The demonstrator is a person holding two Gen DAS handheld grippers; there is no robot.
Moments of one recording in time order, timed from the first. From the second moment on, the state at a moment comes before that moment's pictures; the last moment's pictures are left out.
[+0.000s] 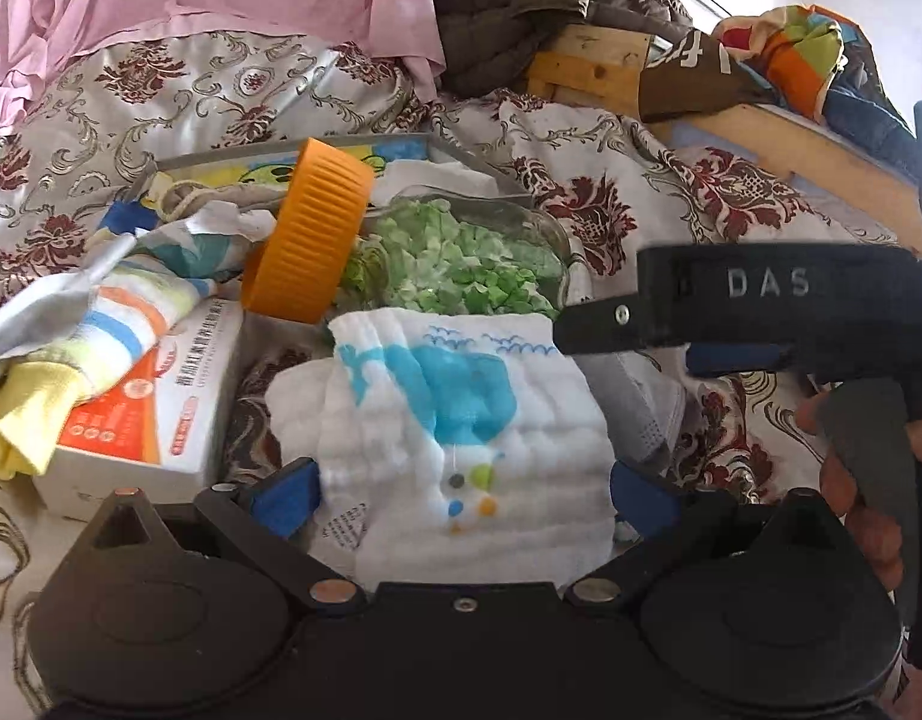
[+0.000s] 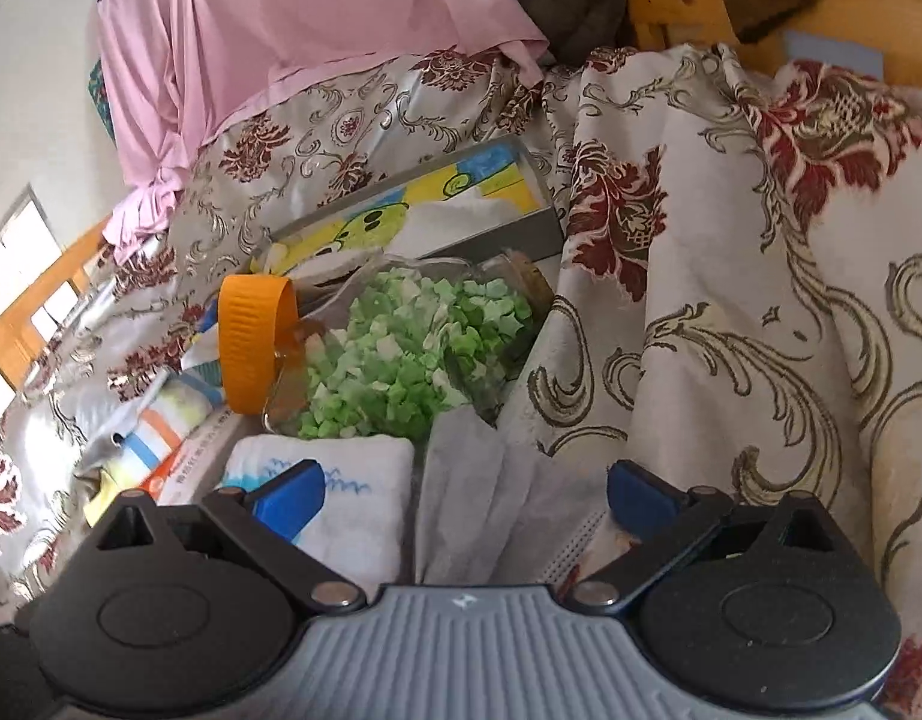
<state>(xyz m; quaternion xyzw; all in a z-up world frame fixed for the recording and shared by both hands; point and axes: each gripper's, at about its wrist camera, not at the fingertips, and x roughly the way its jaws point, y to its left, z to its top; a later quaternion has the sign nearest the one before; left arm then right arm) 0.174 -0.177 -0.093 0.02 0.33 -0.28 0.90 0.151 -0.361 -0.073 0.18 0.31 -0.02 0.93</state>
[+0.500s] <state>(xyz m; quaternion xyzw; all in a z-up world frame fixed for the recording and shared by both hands) 0.170 -0.185 -0.099 0.02 0.34 -0.21 0.92 0.154 -0.360 -0.077 0.19 0.32 -0.02 0.93</state>
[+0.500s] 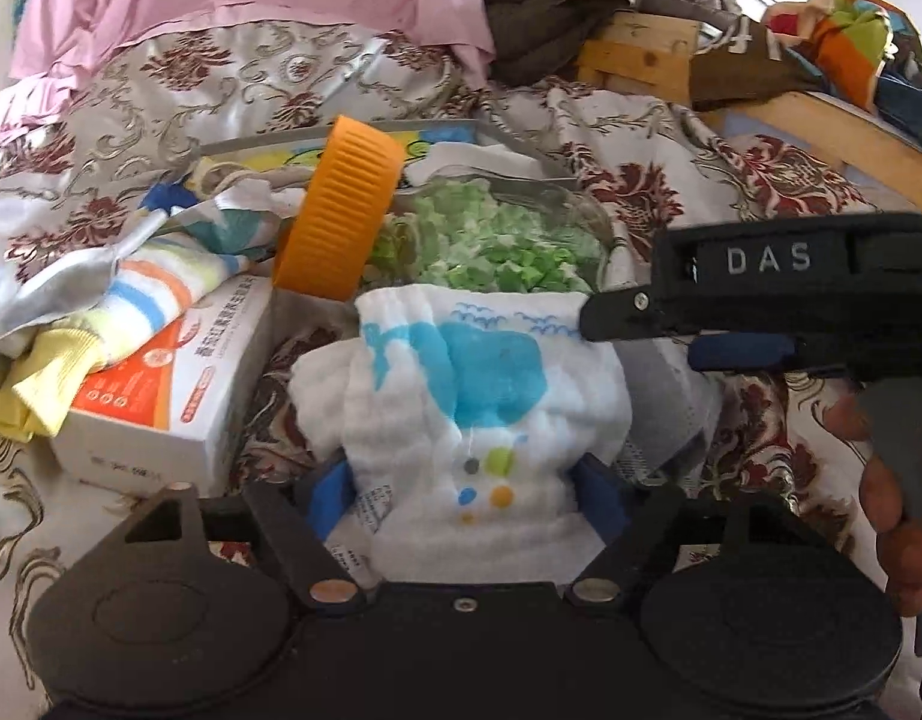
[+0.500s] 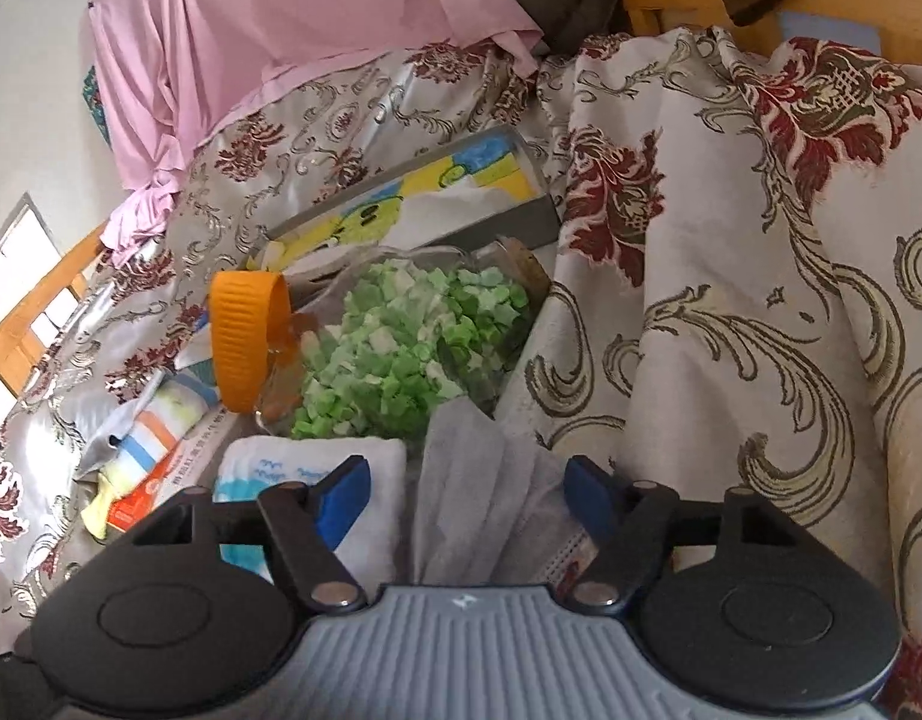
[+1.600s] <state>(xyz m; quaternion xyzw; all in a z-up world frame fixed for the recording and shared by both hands) 0.190 -0.148 -0.100 -0.07 0.41 -0.14 0.90 0.154 -0.344 -0.088 0.12 0.37 -0.04 0.92</state>
